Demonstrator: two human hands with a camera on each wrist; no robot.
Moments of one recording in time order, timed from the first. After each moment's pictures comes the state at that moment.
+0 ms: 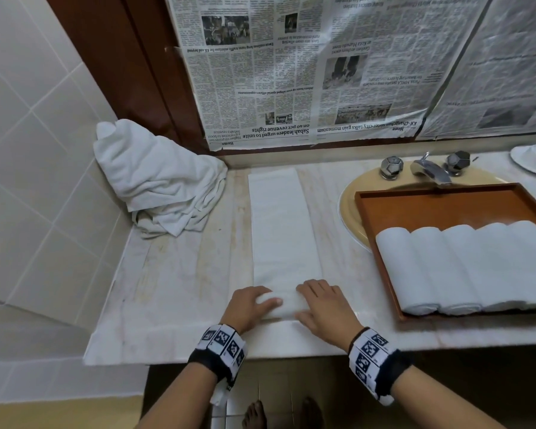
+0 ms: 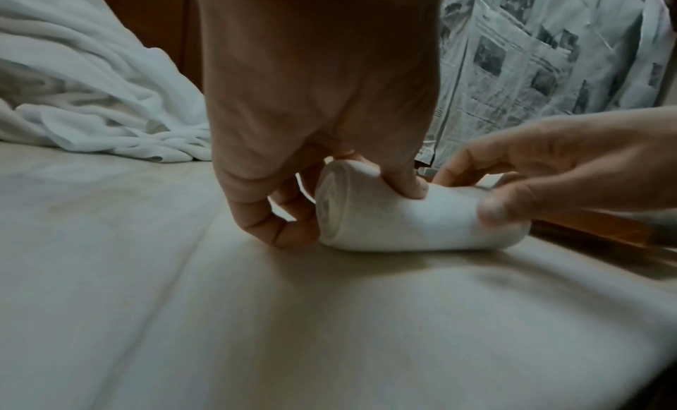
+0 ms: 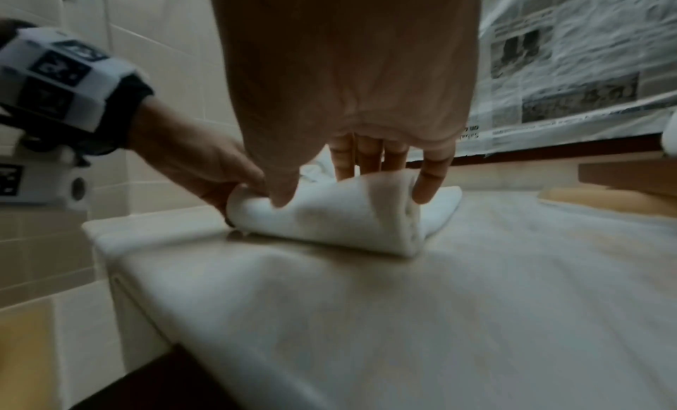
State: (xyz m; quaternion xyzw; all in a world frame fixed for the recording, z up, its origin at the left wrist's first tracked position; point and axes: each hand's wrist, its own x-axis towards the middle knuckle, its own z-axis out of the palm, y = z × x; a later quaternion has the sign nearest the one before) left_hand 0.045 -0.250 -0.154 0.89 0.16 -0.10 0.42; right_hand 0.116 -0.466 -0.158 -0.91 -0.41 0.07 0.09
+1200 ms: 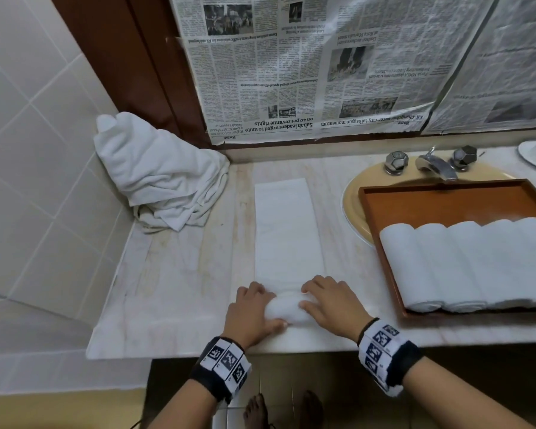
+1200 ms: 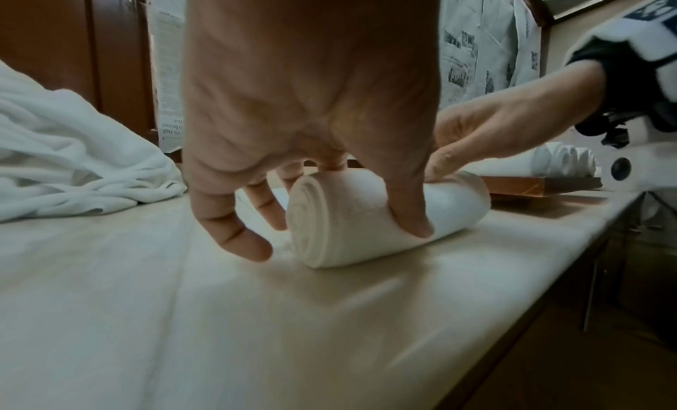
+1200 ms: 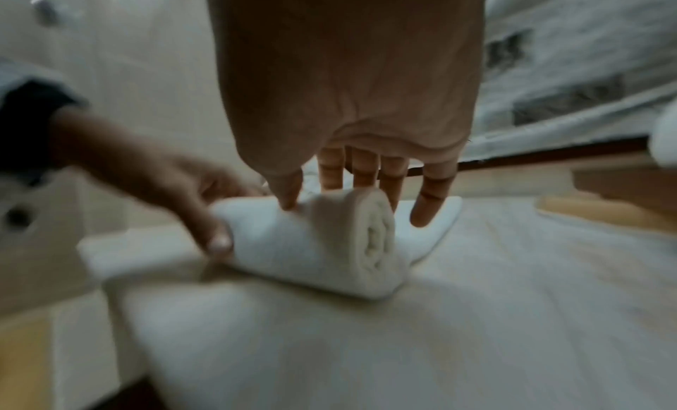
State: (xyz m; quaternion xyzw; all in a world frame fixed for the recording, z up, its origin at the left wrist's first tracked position) left_hand 0.023 -0.267 -0.150 0.96 0.11 -0.14 0.21; right_hand 0.126 -0.472 -0.143 -0.90 -0.40 0.12 0.10
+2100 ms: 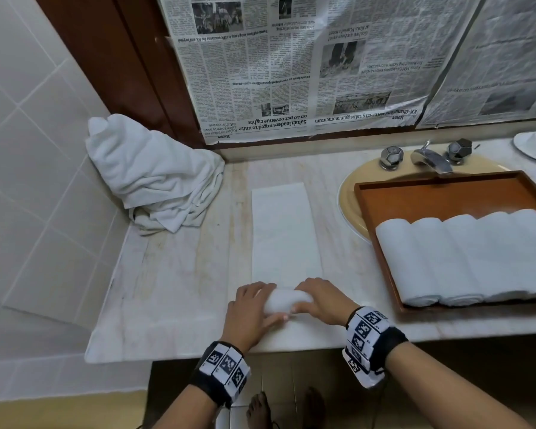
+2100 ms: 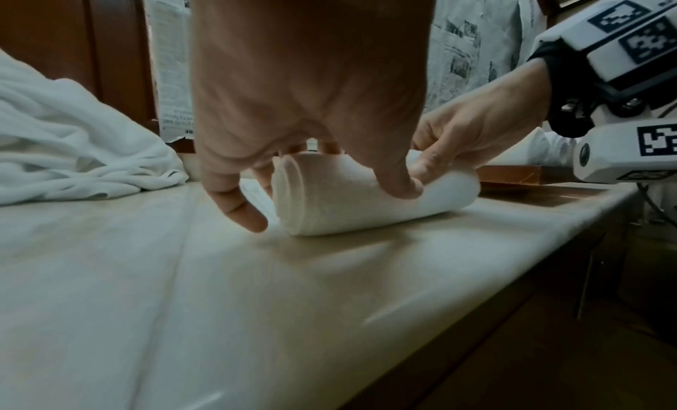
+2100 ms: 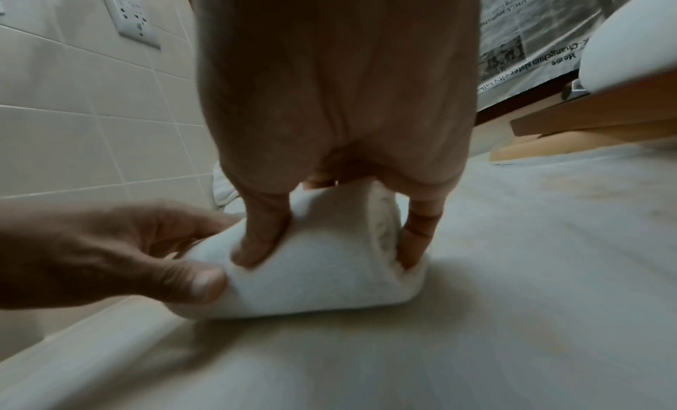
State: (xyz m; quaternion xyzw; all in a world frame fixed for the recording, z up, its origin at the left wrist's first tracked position) left_hand 0.019 -0.269 -0.159 0.96 0.11 -0.10 0.23; right_hand 0.138 -0.457 -0.148 -0.87 -0.35 0.28 0.22
